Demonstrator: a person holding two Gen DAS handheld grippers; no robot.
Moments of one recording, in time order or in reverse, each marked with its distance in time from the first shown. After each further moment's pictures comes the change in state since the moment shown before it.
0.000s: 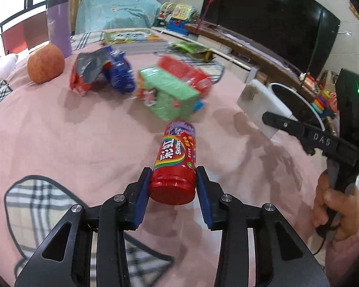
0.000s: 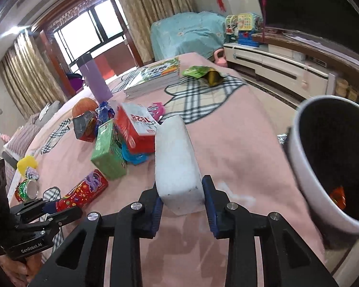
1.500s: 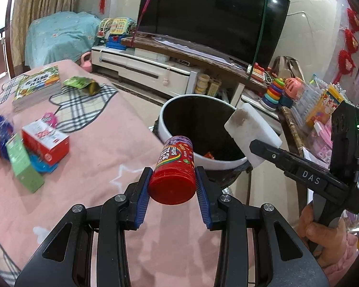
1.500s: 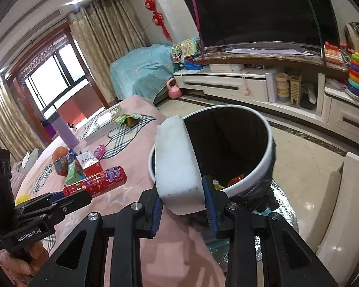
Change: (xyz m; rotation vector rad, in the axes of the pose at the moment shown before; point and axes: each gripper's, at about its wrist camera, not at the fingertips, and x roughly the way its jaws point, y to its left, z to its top) left arm 0.023 -0.176 0.053 0.183 -0.051 -0.204; right arm -0.122 -0.126 -0.024 0.206 -0.182 -0.142
